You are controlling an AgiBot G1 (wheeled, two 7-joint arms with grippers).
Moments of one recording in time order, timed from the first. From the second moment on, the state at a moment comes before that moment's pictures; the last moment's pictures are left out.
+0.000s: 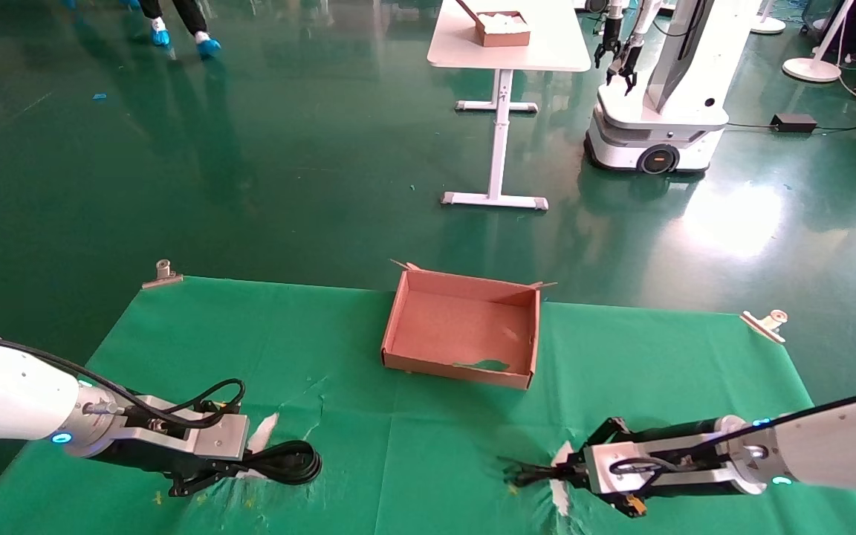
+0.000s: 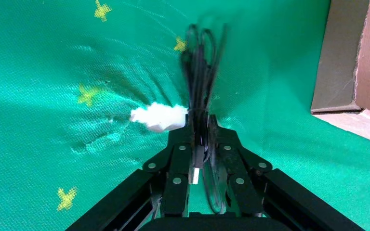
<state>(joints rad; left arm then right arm) -1.72 1.16 0.83 -0.05 1.80 1.18 0.58 1.58 -1.12 -0.64 0.03 -1.57 -1.24 -0.90</state>
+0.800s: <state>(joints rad) -1.76 1.16 0.51 -0.01 1.35 1.19 0.50 1.80 -0.92 -0.48 -0.05 -1.33 -1.41 -0.72</state>
